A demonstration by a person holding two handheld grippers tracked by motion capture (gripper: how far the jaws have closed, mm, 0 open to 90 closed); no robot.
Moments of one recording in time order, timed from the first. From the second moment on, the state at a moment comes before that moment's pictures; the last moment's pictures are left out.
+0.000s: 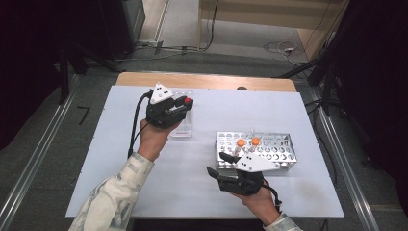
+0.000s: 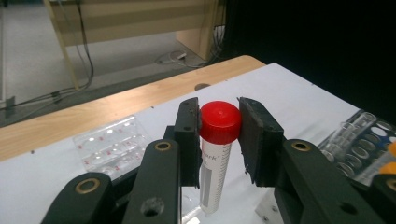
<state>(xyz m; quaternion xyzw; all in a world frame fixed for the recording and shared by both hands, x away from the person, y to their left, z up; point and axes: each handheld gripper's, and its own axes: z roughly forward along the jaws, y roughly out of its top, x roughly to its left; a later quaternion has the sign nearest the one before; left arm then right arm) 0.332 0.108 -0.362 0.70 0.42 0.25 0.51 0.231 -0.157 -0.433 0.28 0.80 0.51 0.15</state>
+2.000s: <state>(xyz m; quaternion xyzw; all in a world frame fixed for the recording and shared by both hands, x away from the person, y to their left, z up) 0.341 0.092 -0.410 0.70 0.45 0.27 0.48 0.230 -0.157 -0.433 0.29 0.80 0.50 0.14</state>
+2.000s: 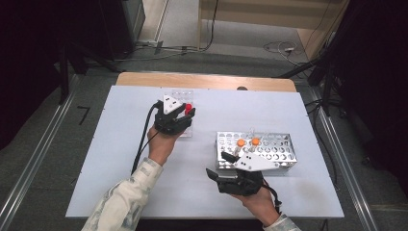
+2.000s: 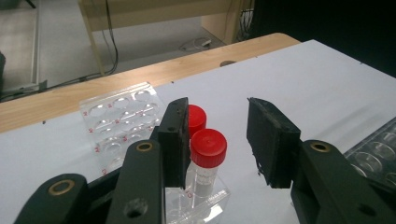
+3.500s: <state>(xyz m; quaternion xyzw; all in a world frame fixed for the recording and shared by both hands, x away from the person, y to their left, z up) 0.303 0.089 -0.404 0.70 0.44 0.23 0.50 0.259 -0.202 -0.458 0.40 0.75 0.46 0.25</state>
